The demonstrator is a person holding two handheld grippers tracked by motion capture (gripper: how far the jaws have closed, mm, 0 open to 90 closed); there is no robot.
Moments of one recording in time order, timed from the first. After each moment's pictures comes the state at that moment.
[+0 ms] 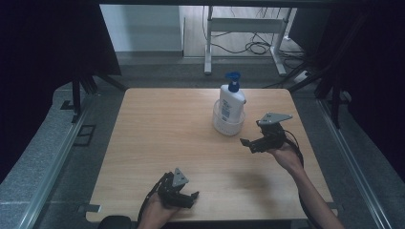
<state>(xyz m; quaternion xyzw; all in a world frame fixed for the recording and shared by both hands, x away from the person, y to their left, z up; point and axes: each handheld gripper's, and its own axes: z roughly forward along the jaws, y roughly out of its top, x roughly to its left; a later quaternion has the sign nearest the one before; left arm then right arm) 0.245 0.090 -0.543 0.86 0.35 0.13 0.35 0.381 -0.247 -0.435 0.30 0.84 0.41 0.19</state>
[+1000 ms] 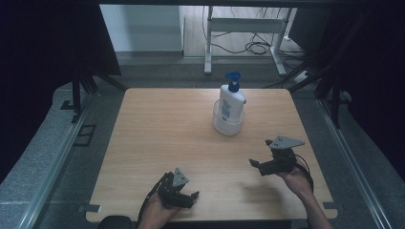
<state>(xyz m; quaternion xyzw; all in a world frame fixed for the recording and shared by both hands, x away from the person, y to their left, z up) 0.245 0.090 -0.543 0.86 0.35 0.13 0.35 0.323 -0.277 -0.469 0.31 0.83 0.42 0.20</state>
